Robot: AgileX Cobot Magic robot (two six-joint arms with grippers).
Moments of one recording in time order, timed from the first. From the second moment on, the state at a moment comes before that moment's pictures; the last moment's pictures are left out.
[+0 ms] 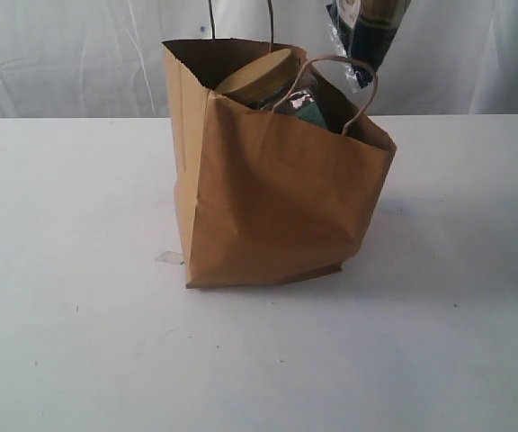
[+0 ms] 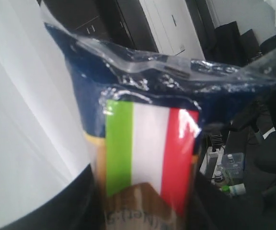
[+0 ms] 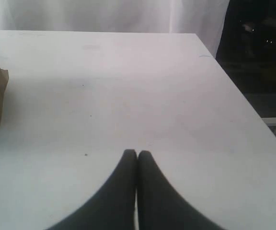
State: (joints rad) left arm -0.79 1.65 -1.74 -1.76 0.38 2.08; right arm -0.01 0.08 0.00 -0.17 0.29 0.17
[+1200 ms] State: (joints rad) left arm -0.90 1.58 -1.54 -1.64 0.10 1.93; right arm -0.01 0.08 0.00 -0.17 0.29 0.17
